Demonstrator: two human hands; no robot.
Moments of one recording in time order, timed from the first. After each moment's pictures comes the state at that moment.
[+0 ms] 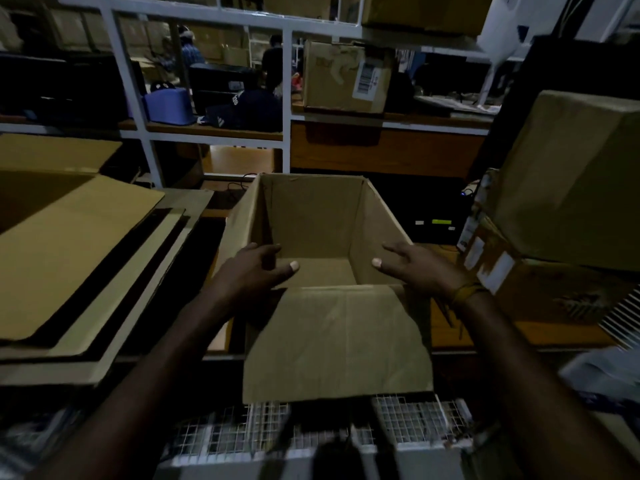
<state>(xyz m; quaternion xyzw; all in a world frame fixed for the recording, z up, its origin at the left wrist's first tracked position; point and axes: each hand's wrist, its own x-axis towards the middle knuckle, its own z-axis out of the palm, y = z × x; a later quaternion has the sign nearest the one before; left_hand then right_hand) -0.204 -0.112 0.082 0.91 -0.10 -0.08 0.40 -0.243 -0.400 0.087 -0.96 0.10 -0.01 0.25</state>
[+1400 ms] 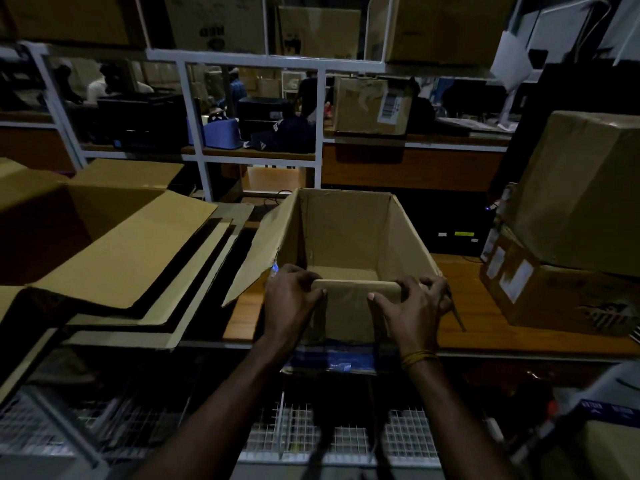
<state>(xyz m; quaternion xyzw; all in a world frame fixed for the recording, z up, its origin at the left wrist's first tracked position) -0.272 -0.112 0.036 0.90 -0.10 0.17 0.40 -0.312 -0.304 0.020 -0.87 0.23 -0.32 0.31</state>
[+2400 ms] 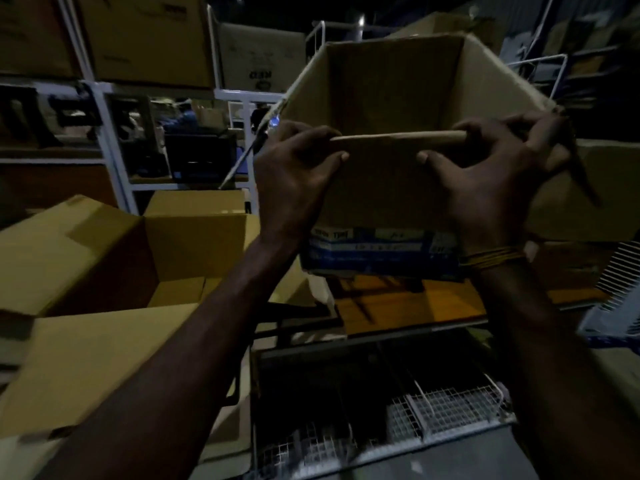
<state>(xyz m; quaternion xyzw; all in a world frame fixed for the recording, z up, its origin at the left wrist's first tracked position) -0.283 0.265 0.240 0.63 -0.36 0.38 0.58 -0.393 0.098 0.258 -0.74 0.22 -0.61 0.17</state>
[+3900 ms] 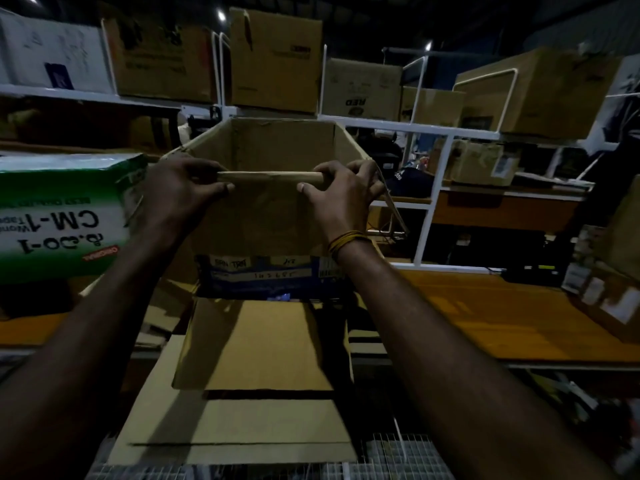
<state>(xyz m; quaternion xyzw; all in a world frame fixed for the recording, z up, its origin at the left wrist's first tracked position) -0.213 0.585 0.238 0.81 -0.16 0.38 0.42 -0.246 0.369 0.245 -0.85 0.06 -0.41 0.33</state>
